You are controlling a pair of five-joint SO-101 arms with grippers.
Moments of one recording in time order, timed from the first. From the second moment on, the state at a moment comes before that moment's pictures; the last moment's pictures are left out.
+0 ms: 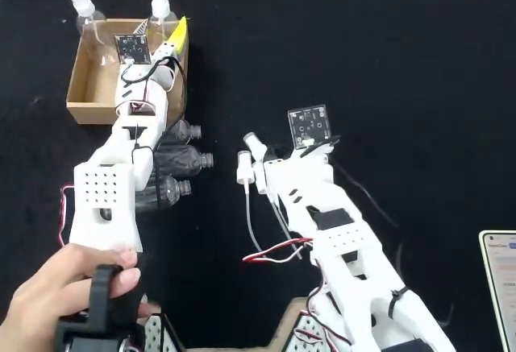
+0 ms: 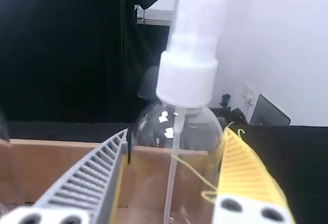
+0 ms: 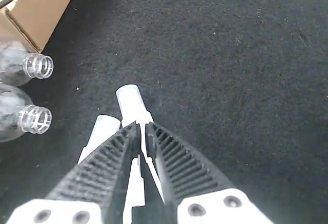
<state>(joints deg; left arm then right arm) -5.0 55.2 -11.8 -41.2 2.0 -14.8 -38.9 79.6 6.0 -1.5</state>
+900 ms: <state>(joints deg) -5.0 55.2 -11.8 -40.4 1.5 -14.8 -38.9 79.6 6.0 -1.5</state>
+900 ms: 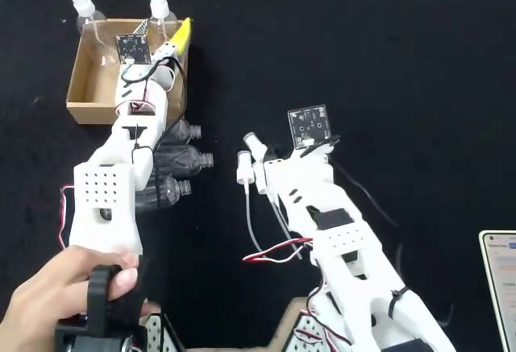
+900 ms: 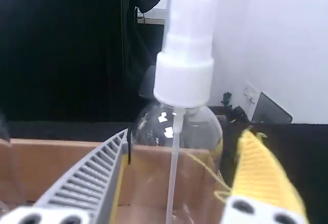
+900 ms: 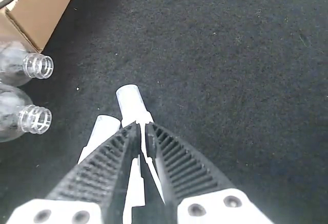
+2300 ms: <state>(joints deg) -8.3 -13.3 38.4 2.9 6.7 -13.0 -38.9 79.6 6.0 1.4</state>
